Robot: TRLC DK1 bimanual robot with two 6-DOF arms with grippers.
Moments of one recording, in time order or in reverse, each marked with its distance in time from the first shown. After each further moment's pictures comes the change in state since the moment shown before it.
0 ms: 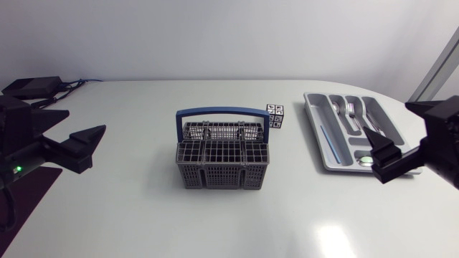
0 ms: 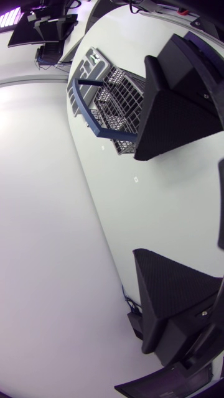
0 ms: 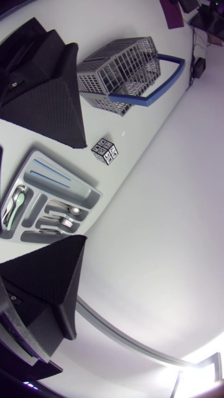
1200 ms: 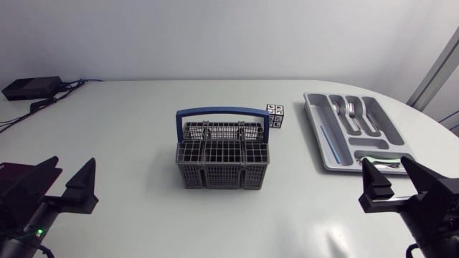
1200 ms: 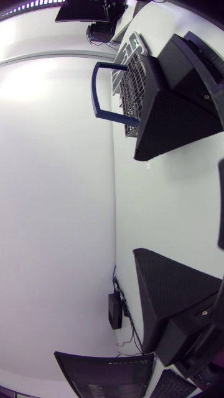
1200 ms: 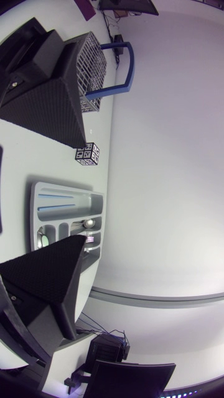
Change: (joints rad) left arm 0.002 -0.601 -0.512 0.174 -0.165 -0.285; right arm -0.148 -0.502 -0.519 0.228 -0.073 0.504
